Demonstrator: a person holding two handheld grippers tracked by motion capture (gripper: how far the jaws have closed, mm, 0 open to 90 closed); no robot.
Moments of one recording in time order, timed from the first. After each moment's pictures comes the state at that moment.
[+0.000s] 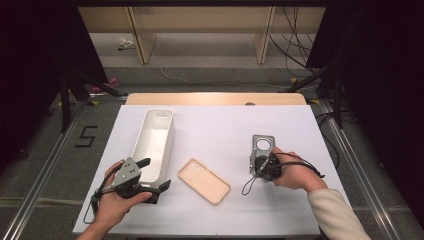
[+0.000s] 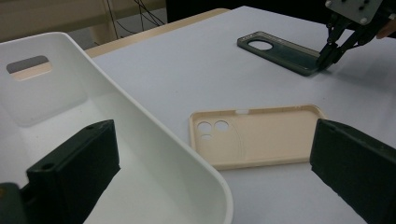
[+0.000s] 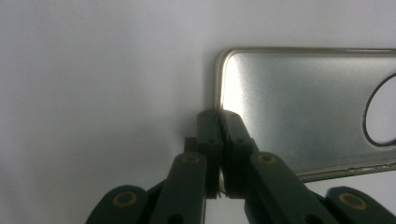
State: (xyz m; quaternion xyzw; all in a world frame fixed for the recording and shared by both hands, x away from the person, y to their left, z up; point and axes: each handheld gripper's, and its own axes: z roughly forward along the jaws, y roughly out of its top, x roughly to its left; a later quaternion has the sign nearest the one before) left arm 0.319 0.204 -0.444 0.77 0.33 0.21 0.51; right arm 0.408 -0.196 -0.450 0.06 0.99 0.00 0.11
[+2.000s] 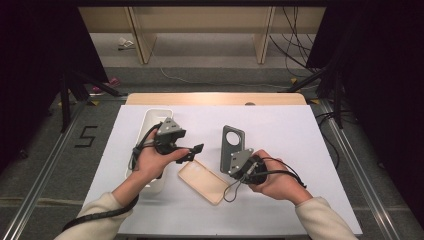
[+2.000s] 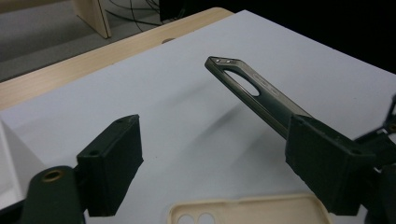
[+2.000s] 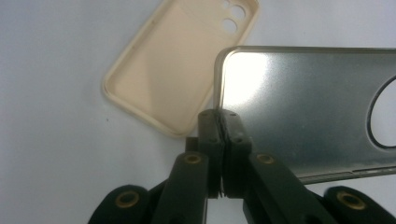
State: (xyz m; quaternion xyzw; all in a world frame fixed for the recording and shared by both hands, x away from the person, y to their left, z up) left arm 0.412 0.107 -0.385 0.79 0.36 0.15 0.47; right arm 0.368 -0.144 -0.409 0.06 0.96 0.23 0.14
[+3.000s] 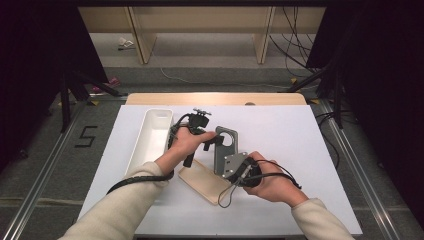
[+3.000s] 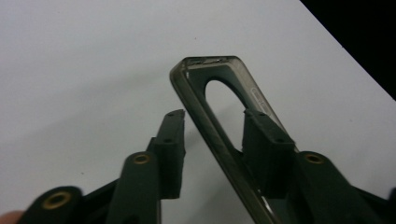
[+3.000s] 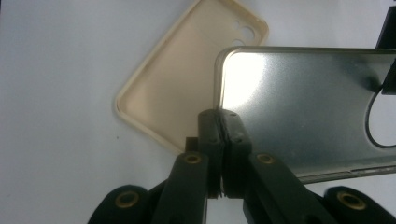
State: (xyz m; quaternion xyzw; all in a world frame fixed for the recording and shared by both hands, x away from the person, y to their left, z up) left arm 0.475 0.044 -0.413 0.79 0.46 0.00 0.41; right arm 0.361 -0.130 -0.407 0.04 0.96 0.24 0.15
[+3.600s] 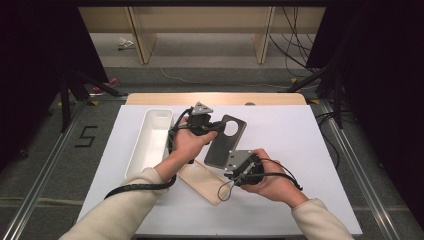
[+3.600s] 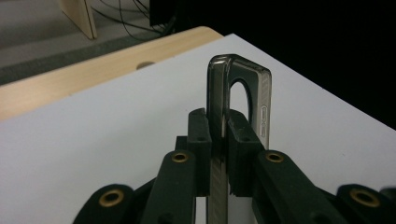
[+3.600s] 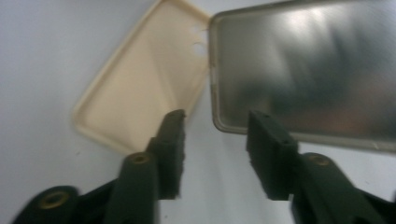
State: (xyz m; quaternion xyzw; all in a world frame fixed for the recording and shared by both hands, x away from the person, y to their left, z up) left arm 0.445 0.043 -0.373 0.76 0.38 0.14 0.50; right arm 0.368 -0.138 -0.409 0.09 0.94 0.27 0.20
